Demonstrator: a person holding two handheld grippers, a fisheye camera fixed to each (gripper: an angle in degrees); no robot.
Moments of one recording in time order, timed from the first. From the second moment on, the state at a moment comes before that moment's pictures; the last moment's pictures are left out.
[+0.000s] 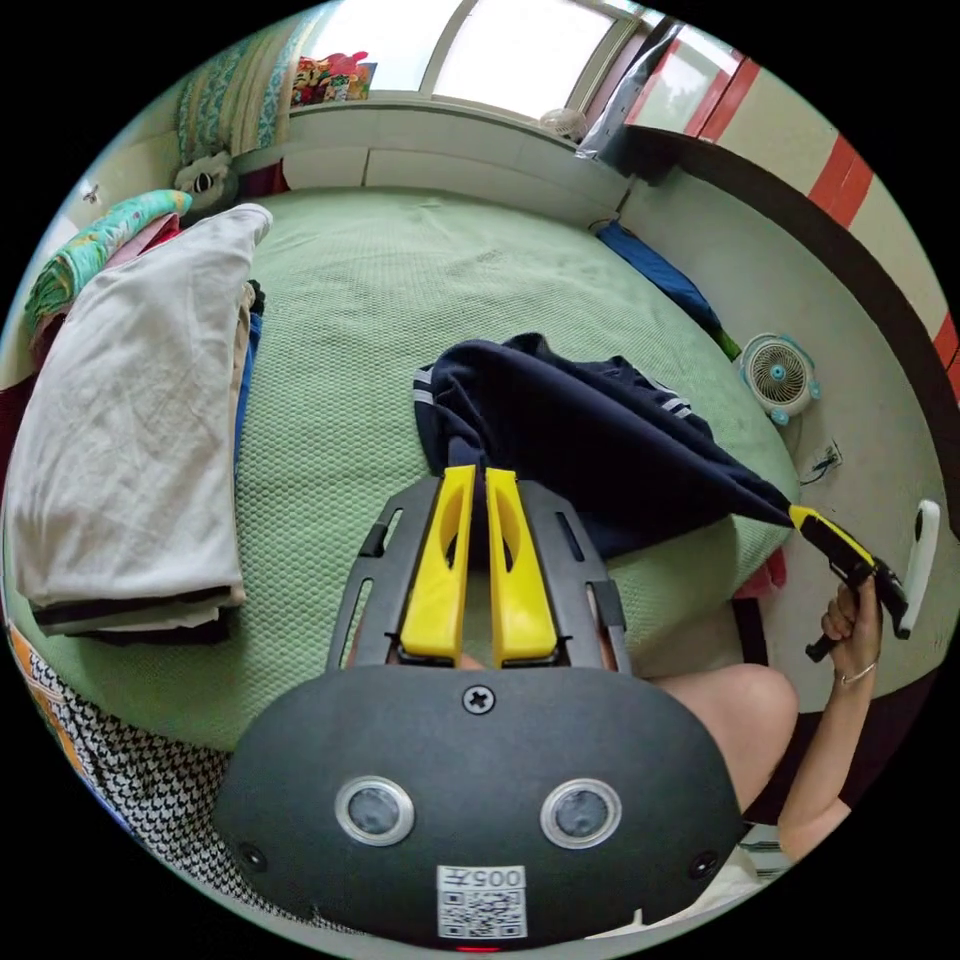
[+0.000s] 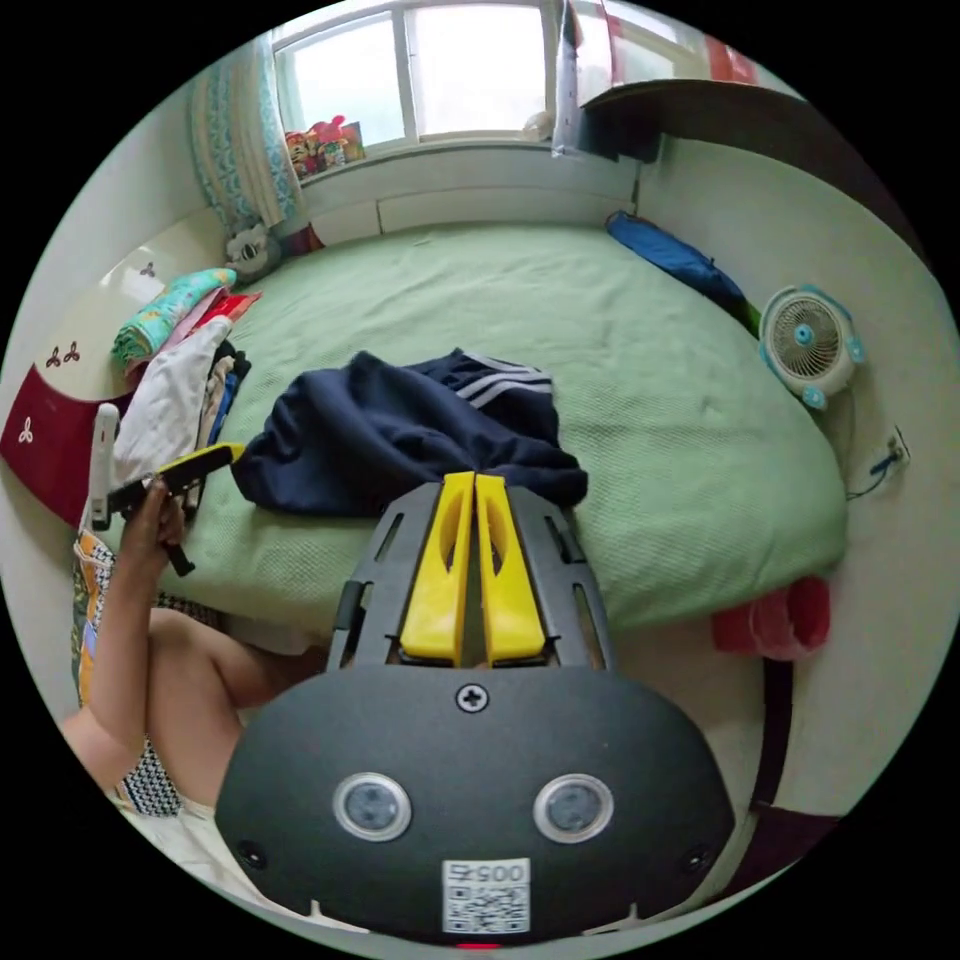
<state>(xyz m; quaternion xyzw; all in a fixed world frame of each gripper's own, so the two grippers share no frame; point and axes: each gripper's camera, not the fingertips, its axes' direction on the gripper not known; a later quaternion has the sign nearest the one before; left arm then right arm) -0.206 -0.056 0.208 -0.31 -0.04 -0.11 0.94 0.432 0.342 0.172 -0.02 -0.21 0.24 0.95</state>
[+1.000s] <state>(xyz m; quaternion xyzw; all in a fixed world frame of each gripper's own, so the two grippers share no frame) -0.188 -0.073 0.258 -0.30 0.01 -0.06 0.95 0.437 0.436 0.224 -0.10 -0.13 0.37 0.91</state>
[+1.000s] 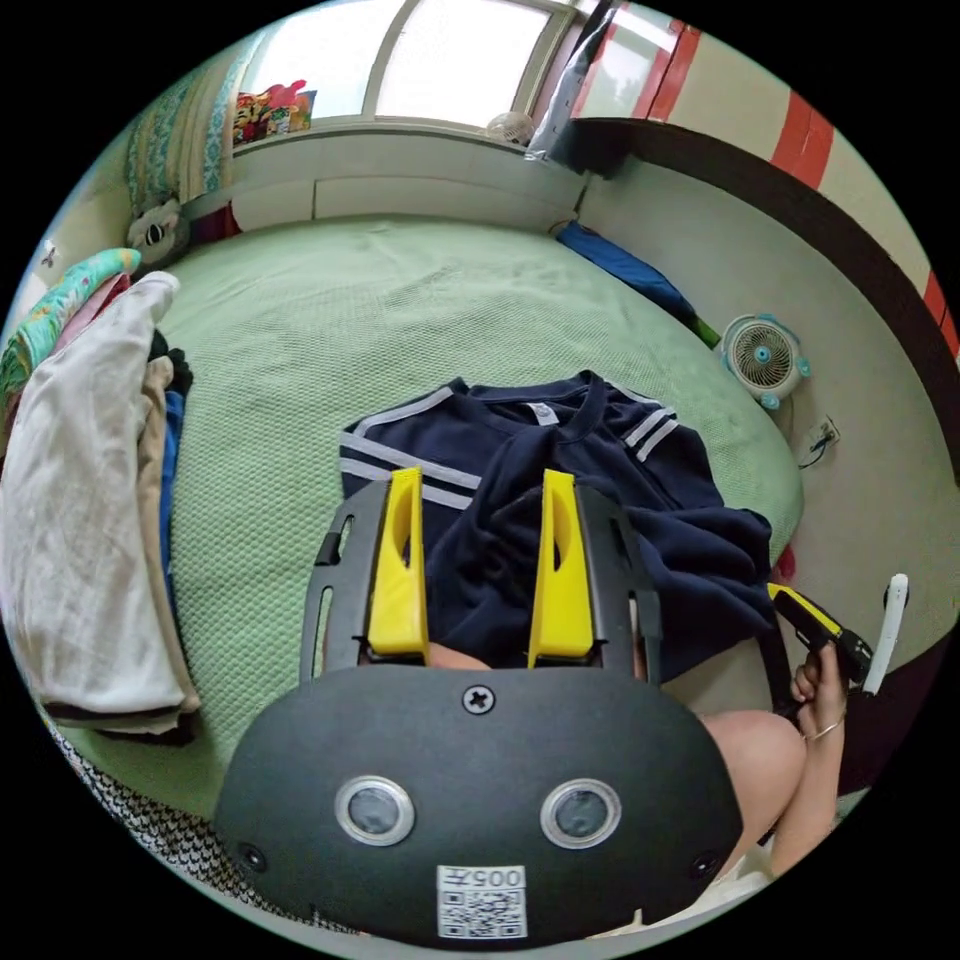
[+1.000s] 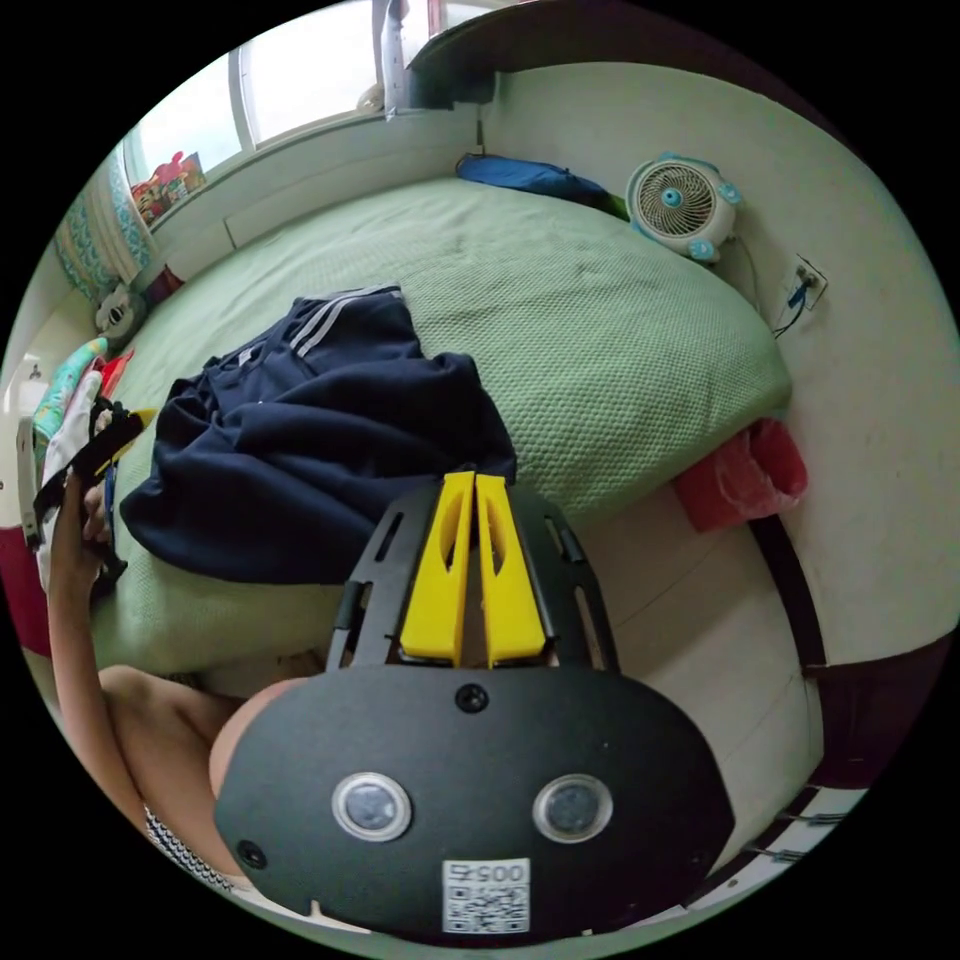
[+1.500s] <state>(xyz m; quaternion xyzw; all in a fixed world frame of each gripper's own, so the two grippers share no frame) -0.166 -0.085 0.170 -0.29 0.09 -0.01 0.95 0.466 0.482 0.171 -0.03 -0.18 0.36 0.91</state>
